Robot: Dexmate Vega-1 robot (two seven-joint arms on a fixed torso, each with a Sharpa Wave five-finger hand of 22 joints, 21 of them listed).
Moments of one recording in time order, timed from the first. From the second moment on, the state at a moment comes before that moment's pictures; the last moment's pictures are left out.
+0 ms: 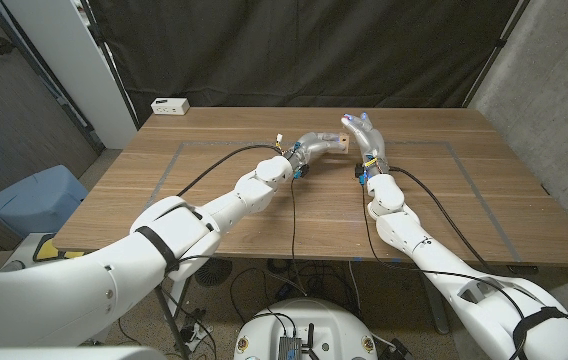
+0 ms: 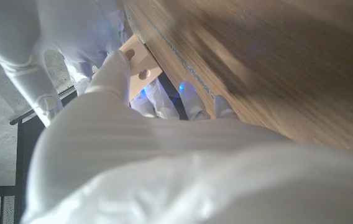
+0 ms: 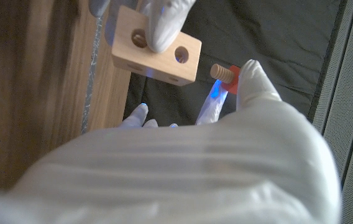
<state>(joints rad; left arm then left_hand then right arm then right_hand) 0.32 0.03 0.75 -0.59 -0.28 -0.34 -0.09 1.01 0.01 0.30 -0.15 0.21 0.91 -0.15 0.21 0.20 0.88 -0.22 0.24 0.53 0.49 -0.05 0.22 0.19 0.14 0.21 0.19 0.17 -0.72 -0.24 -0.46 -1.10 0.44 0.48 -0.25 0.91 -0.03 0.26 -0.14 0.21 0.83 -0.21 0.51 0.30 -0.02 -0.11 0.19 0.18 -0.10 0.01 0.21 0.20 0.14 0.04 0.18 0.17</state>
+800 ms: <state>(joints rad) 0.33 0.03 0.75 -0.60 -0.28 -0.34 -0.08 1.01 0.01 0.30 -0.16 0.21 0.91 -0.15 0.21 0.20 0.89 -0.21 0.24 0.53 0.49 -0.05 0.22 0.19 0.14 0.21 0.19 0.17 -0.72 -0.23 -0.46 -1.06 0.46 0.50 -0.23 0.92 -0.03 0.26 -0.14 0.21 0.83 -0.21 0.51 0.31 -0.02 -0.12 0.19 0.18 -0.11 0.00 0.21 0.20 0.14 0.04 0.18 0.17</state>
